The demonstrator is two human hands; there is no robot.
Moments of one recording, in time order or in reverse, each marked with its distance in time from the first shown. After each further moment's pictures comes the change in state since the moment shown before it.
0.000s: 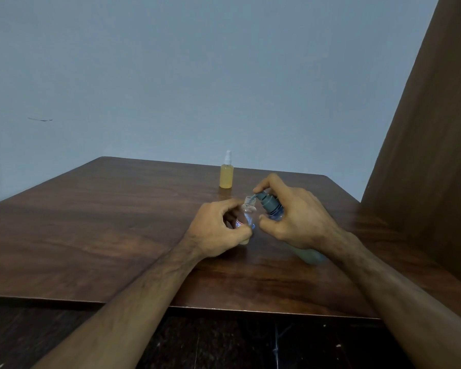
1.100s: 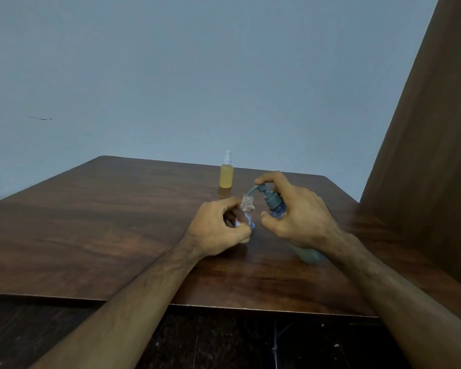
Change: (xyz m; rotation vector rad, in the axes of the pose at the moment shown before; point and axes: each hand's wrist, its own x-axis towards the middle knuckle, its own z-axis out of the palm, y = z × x) left_hand -0.001 -0.001 0.000 -0.022 0.020 -0.011; right_hand -0.002 0.001 0.002 -0.040 0.064 0.024
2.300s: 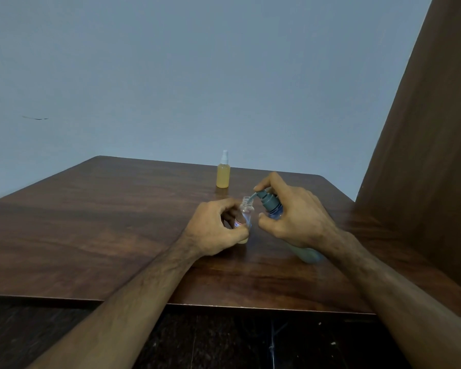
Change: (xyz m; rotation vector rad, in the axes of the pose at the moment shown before) left_hand 0.001 -0.002 -0.001 0.007 -0.037 0.006; right_hand -0.002 0.000 -0.003 -0.006 -0.039 0.001
